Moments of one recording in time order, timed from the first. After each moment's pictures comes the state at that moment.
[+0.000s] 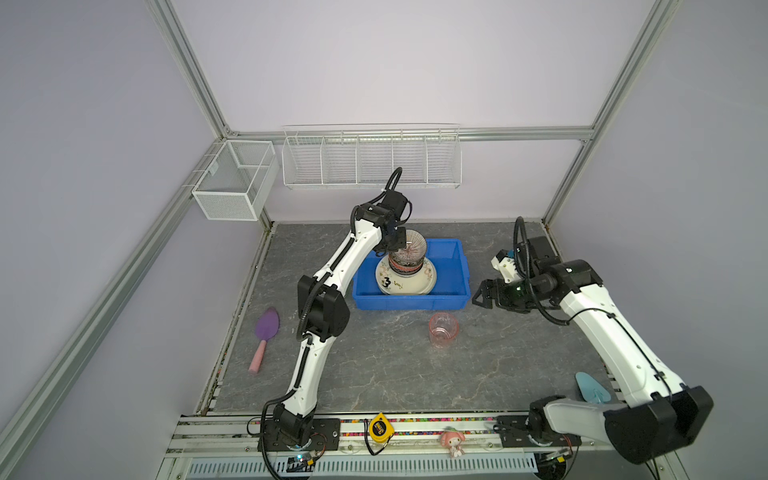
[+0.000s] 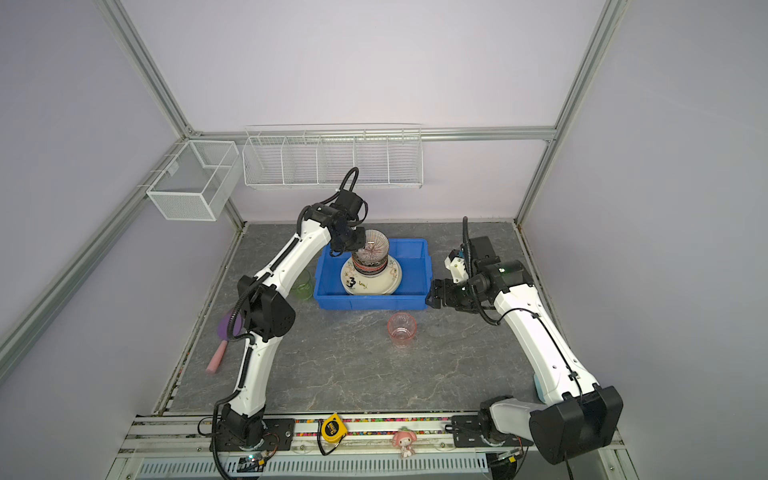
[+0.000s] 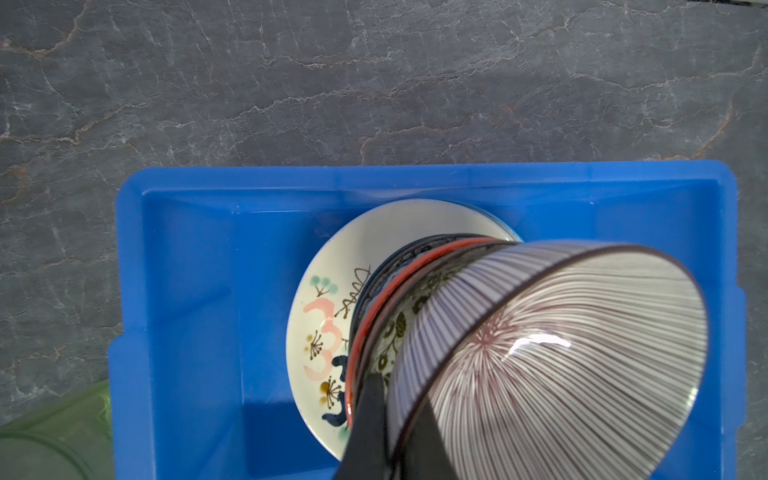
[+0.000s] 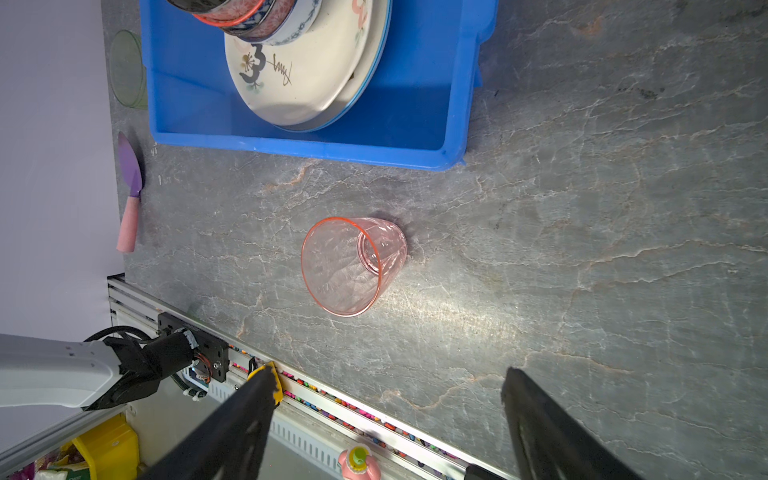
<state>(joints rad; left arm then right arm) -0.56 2.31 2.43 -1.19 -0.06 -0.44 0.28 1.28 1.30 -1.18 -0.34 0.29</state>
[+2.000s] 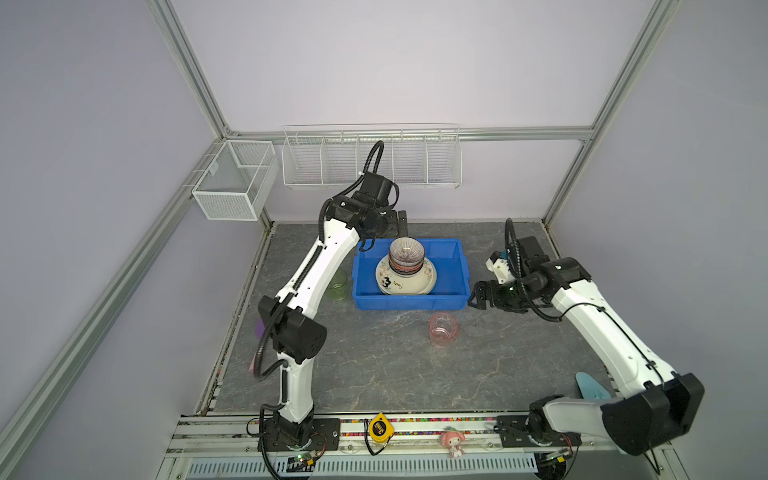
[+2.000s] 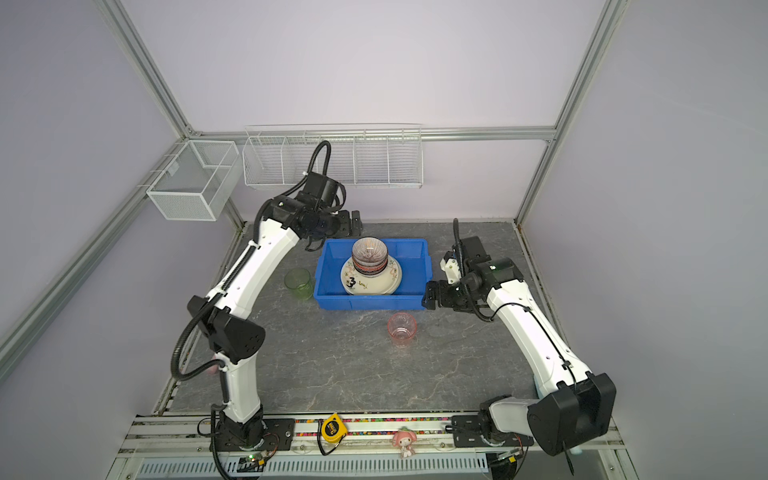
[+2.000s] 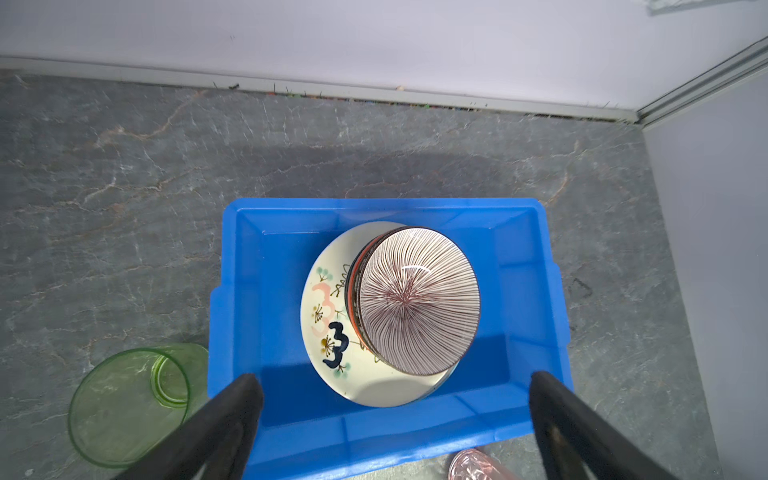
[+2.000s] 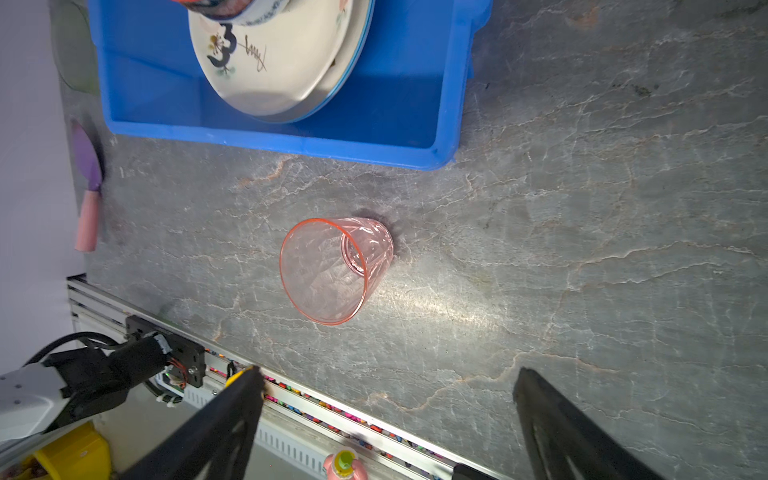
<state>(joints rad) -0.56 1.92 2.20 -1.10 -0.05 -0.45 0.35 1.34 1.30 -1.17 -0.26 0.30</state>
